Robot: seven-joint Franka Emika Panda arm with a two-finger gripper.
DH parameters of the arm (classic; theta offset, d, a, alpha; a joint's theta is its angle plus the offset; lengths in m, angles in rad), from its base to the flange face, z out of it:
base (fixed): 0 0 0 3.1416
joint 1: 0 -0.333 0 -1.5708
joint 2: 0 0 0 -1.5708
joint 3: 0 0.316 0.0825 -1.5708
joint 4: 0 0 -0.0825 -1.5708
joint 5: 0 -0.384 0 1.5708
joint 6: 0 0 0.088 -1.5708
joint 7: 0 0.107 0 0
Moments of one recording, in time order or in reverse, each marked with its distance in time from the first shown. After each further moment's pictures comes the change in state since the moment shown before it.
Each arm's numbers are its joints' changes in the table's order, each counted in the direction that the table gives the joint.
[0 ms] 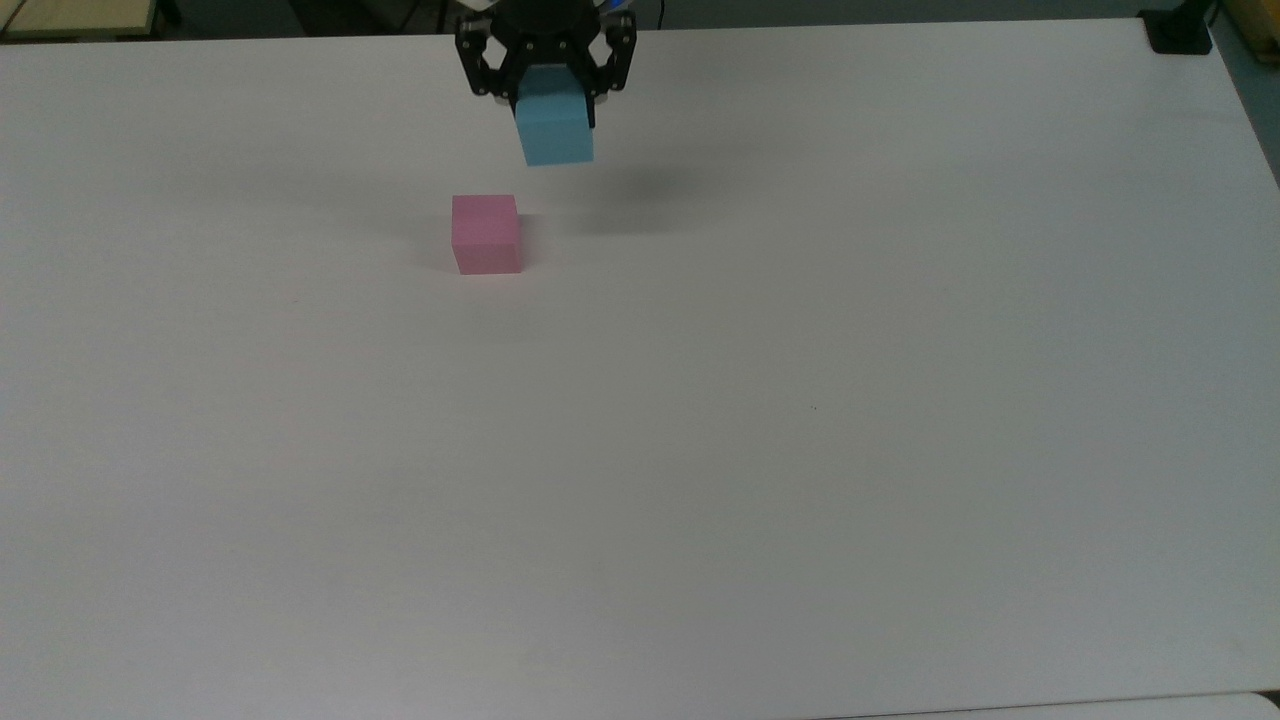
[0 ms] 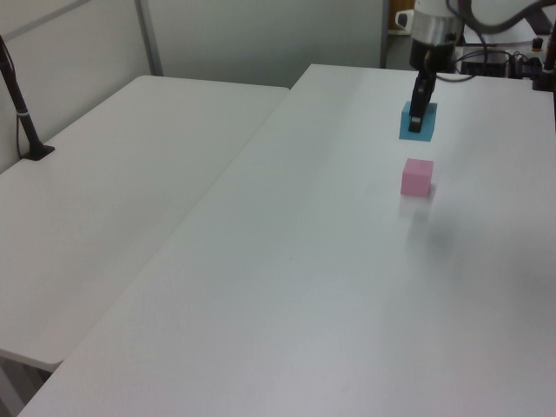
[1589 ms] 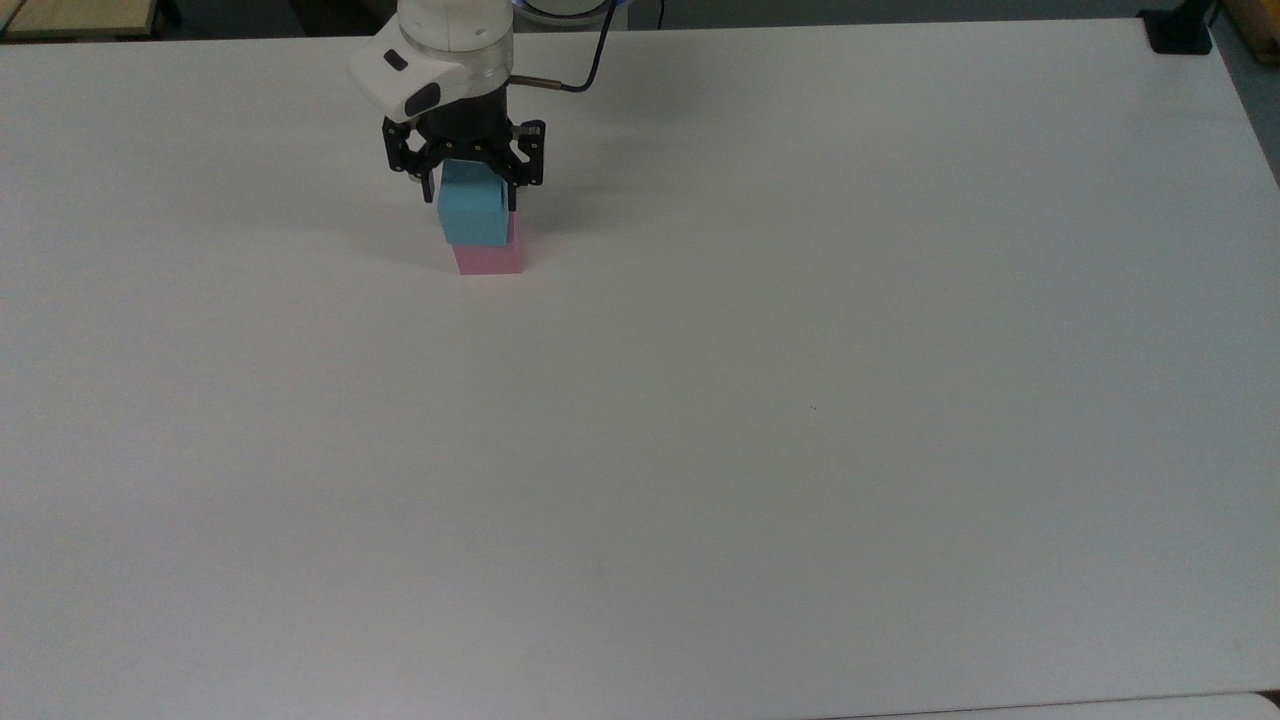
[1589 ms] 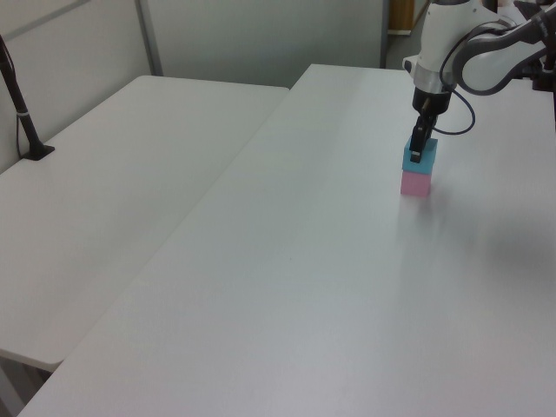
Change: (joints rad) arm 0.039 -0.109 -0.083 0.180 0.140 -0.300 0.042
